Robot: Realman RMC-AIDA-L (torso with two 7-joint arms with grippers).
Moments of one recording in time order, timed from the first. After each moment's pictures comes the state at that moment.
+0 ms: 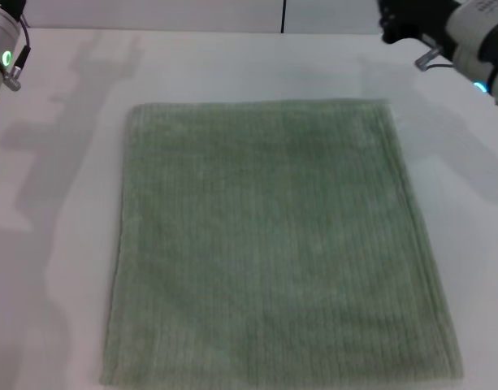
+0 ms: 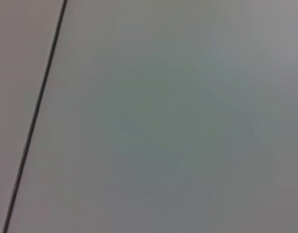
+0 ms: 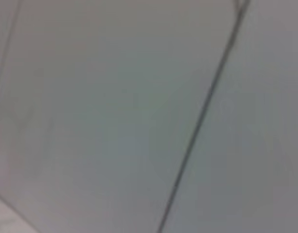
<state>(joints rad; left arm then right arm) -0.71 -2.07 0.73 0.18 0.63 1.14 -0.51 0.70 2.09 -1.22 -0.43 2.30 0.70 -2.64</state>
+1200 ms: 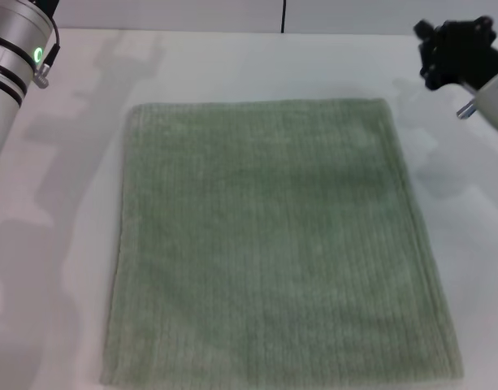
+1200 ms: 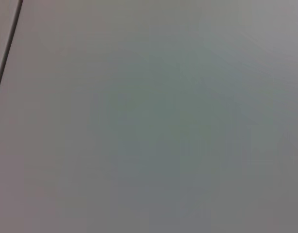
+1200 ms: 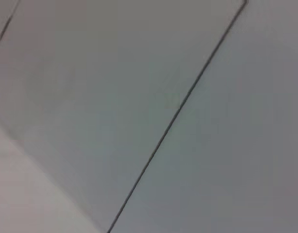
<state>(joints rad) -0.78 -2.08 0.73 0.10 0.63 1.12 -0.45 0.56 2.09 -1.20 -0.46 2.29 0.77 -2.88</state>
